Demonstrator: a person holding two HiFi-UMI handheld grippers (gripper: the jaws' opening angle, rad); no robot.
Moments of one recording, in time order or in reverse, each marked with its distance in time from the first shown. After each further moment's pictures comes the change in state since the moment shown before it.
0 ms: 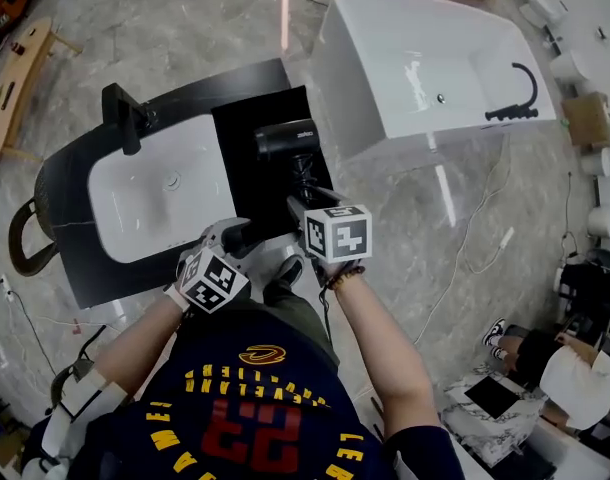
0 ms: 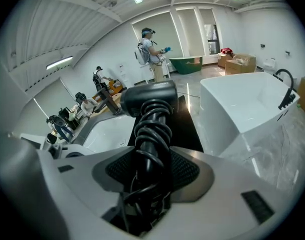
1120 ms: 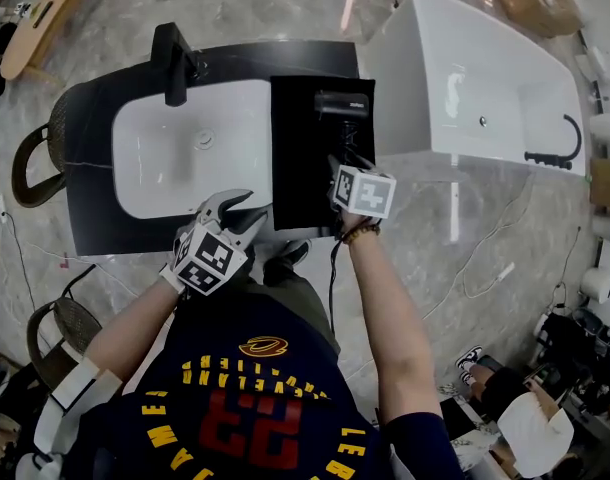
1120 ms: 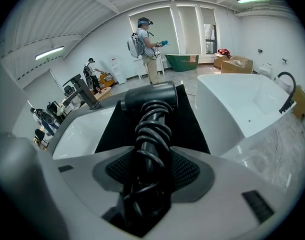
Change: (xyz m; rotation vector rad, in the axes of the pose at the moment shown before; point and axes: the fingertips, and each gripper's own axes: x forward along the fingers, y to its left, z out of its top) left arm -0.049 0.056 -0.033 -0.196 -0.043 0.172; right arm 0.109 -0.039 0.015 -0.012 0.048 -0.118
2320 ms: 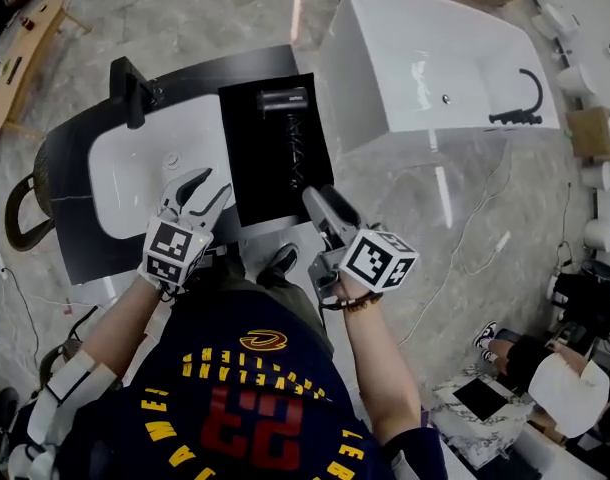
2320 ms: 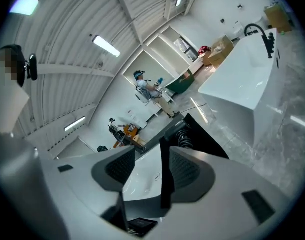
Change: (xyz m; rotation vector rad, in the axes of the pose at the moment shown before) left arm -0.027 0.022 0.081 0.016 -0.198 0.127; right arm -0.198 0.037 -0.002 0.415 -0.463 0.422
